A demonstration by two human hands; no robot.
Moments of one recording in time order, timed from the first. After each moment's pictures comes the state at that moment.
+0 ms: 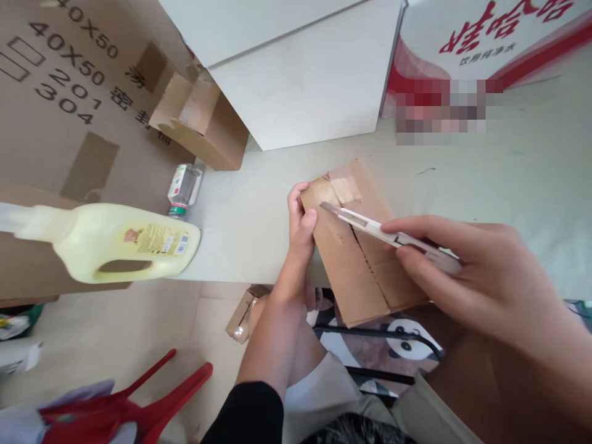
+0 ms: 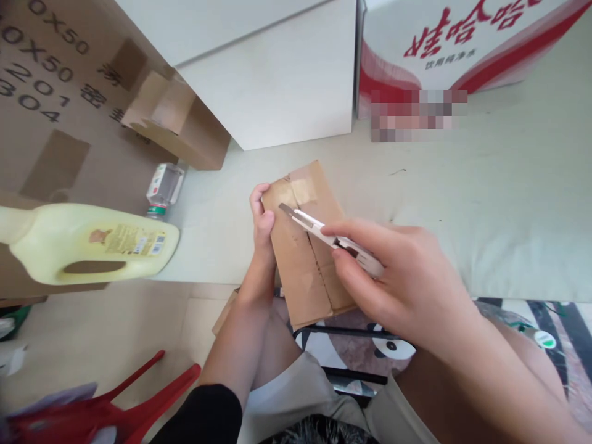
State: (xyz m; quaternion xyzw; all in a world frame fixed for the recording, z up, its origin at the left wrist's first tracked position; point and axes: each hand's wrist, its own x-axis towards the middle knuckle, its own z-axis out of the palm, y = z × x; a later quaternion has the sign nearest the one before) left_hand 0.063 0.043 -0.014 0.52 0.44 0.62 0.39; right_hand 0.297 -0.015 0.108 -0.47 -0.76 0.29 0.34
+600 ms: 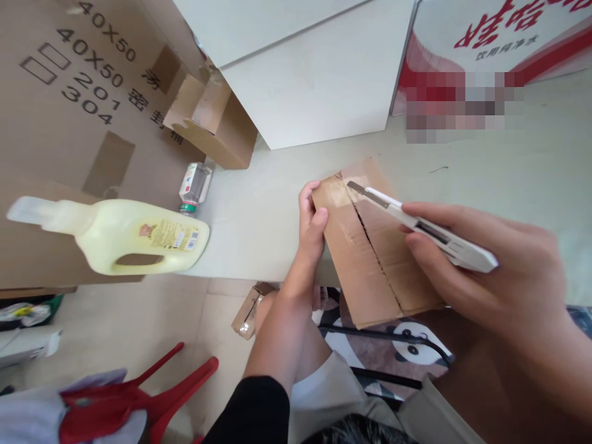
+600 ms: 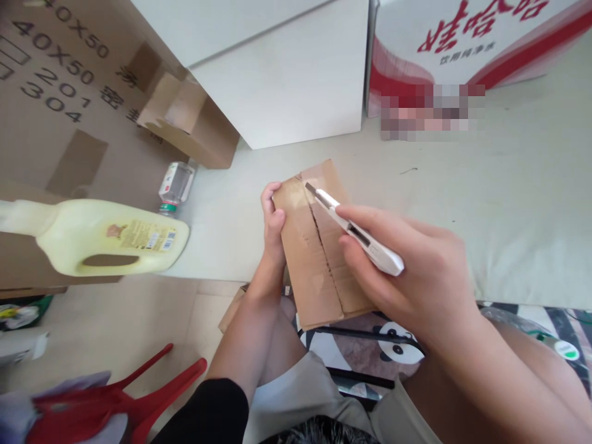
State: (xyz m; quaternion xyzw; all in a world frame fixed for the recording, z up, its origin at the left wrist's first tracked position) left_hand 0.071 0.033 -0.005 0.49 0.43 0.63 0.43; right_hand 0.286 -0.019 0.093 -0.49 -0.75 0.16 0.42
